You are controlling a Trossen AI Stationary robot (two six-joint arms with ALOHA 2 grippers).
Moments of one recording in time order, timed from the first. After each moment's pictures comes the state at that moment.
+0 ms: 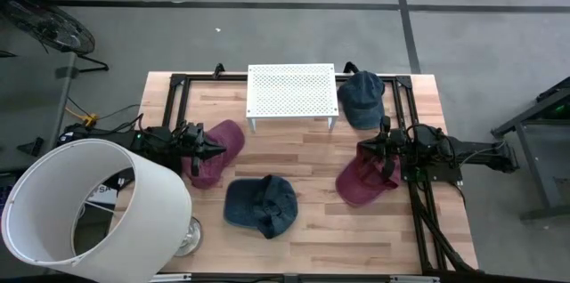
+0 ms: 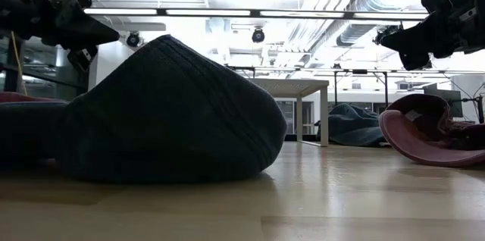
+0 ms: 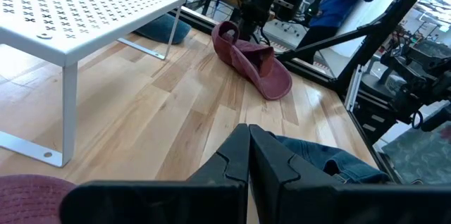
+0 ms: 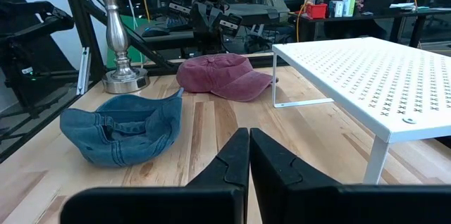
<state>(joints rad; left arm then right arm) -0.14 0.15 0.15 -0.13 -0.20 -0.43 -0.06 0.02 0.05 -0.09 0.02 0.07</state>
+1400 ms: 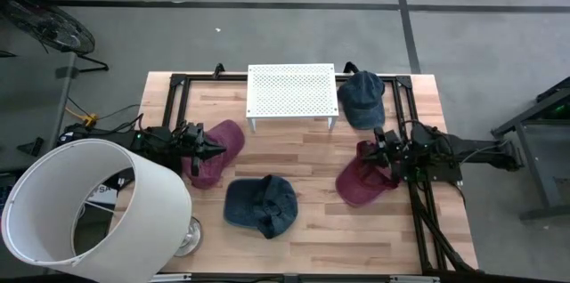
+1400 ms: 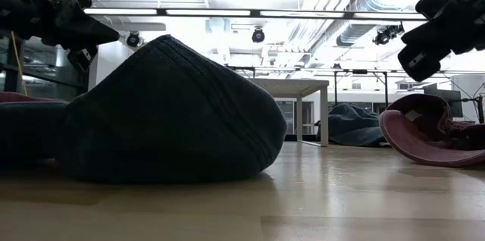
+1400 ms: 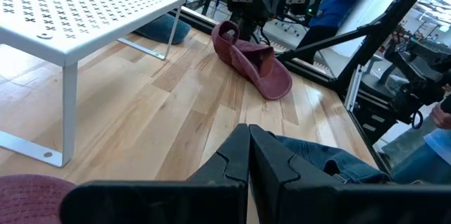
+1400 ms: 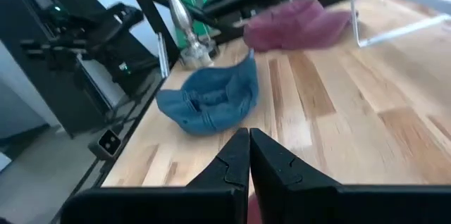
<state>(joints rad) -0.14 0.15 0.15 -0.13 -0.20 -0.43 -0.06 0.12 0.12 -0.20 -0.25 0.37</state>
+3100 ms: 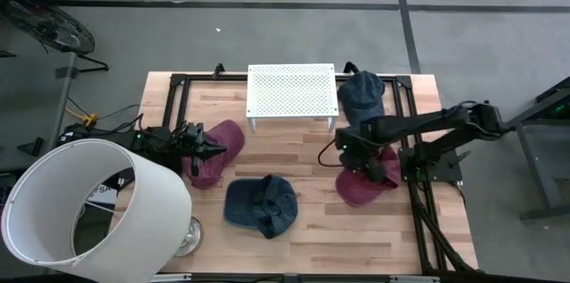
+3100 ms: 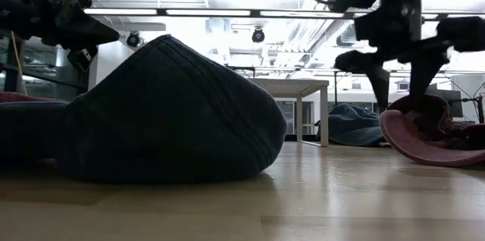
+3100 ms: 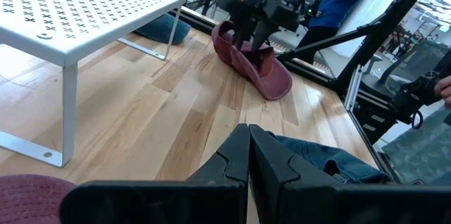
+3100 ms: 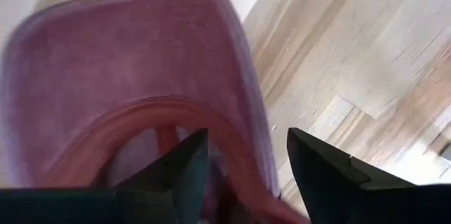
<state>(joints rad) -0.14 0.15 0.15 -0.13 -0.20 -0.43 -0.03 1.40 0.88 -0.89 -0.10 -0.57</state>
